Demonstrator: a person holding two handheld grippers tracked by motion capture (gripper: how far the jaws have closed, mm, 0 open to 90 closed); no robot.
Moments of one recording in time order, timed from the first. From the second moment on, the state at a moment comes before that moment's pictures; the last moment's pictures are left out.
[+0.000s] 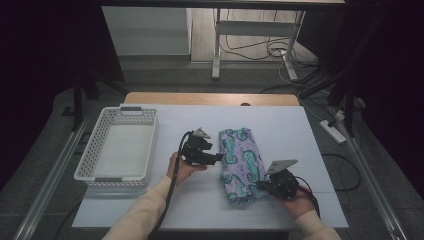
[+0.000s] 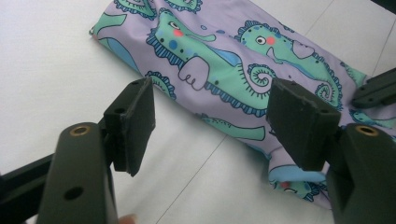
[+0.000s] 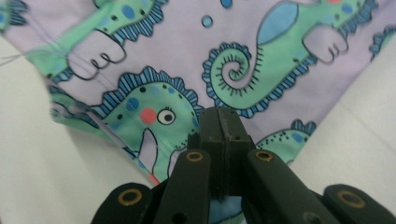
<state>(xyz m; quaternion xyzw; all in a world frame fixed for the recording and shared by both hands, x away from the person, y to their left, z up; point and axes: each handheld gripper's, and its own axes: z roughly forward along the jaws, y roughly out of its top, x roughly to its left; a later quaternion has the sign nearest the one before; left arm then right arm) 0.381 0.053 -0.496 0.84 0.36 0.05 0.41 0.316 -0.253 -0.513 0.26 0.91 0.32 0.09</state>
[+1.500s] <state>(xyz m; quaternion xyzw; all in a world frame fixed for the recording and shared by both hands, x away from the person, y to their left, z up) 0.384 0.055 -0.500 0.84 0.37 0.05 0.40 0.299 -0.183 -0.520 0.17 0.92 0.34 0.04</state>
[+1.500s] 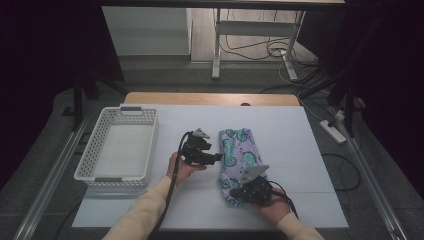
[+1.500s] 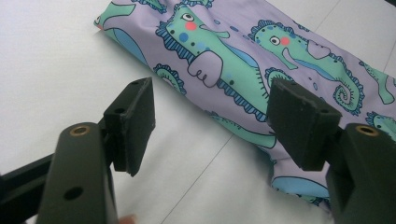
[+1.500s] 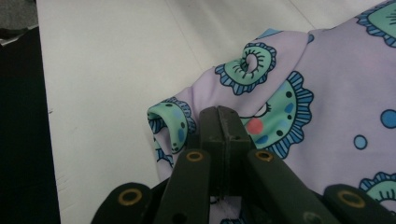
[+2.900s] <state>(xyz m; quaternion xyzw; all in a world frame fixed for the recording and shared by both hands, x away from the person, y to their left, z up) 0.384 0.058 -0.495 0.83 0.37 0.05 0.41 0.311 -0.231 -0.488 0.22 0.88 0.41 0.09</state>
